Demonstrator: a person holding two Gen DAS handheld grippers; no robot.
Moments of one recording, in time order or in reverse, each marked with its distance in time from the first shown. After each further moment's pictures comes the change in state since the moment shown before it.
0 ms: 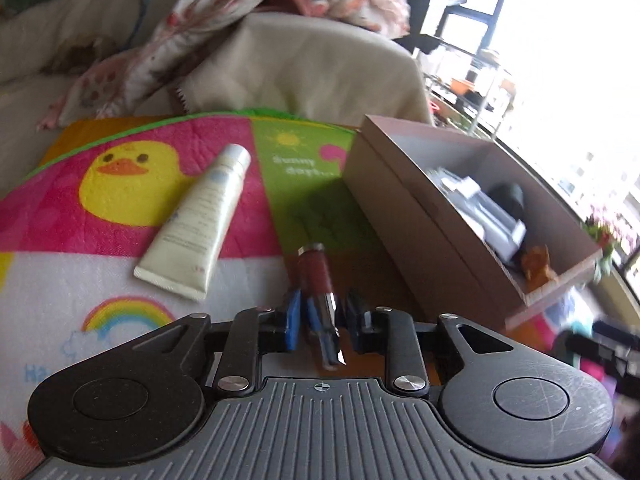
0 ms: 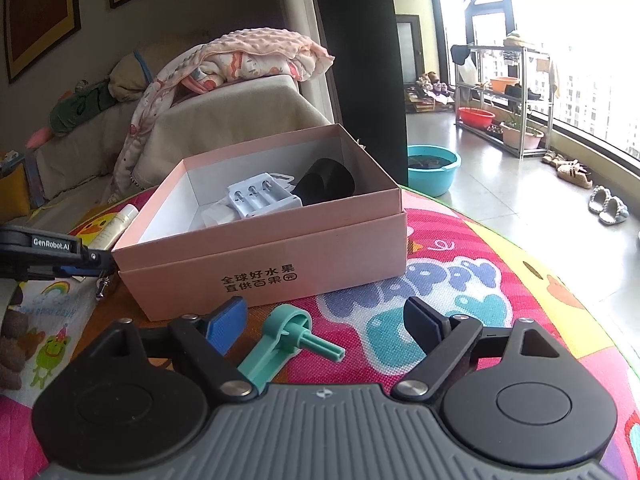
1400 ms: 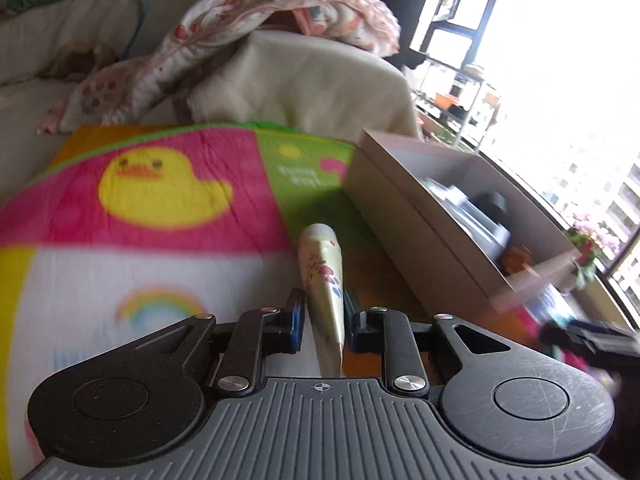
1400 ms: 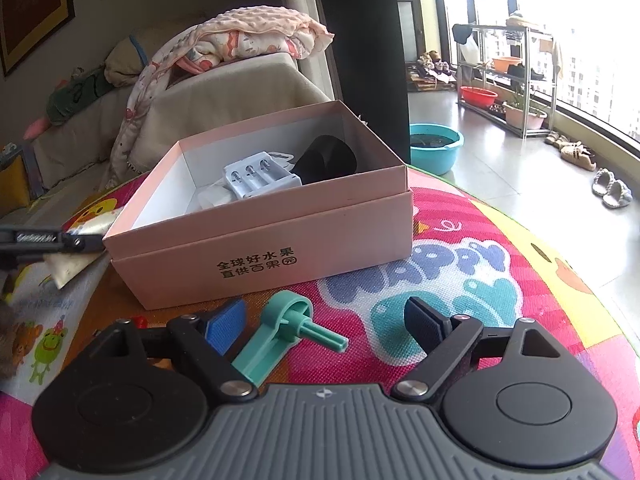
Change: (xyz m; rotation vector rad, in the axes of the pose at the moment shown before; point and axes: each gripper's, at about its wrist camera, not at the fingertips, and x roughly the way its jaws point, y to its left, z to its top) left arm -0.031 0.016 -0.017 -0.047 -0.028 -0.072; right arm 0.010 -0.005 0.000 0.025 0.064 0.008
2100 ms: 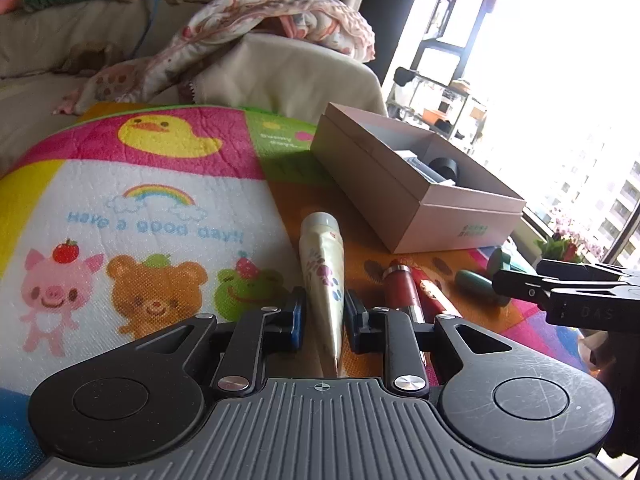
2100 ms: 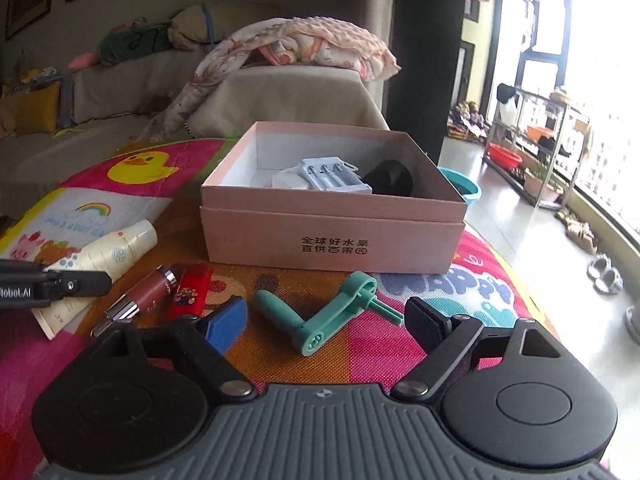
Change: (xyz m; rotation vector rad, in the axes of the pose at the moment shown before) left arm -0.042 -0.024 -0.071 -0.015 -0.080 -0.011; right arm -0.042 0.055 -0.018 -0.235 -0.032 0.000
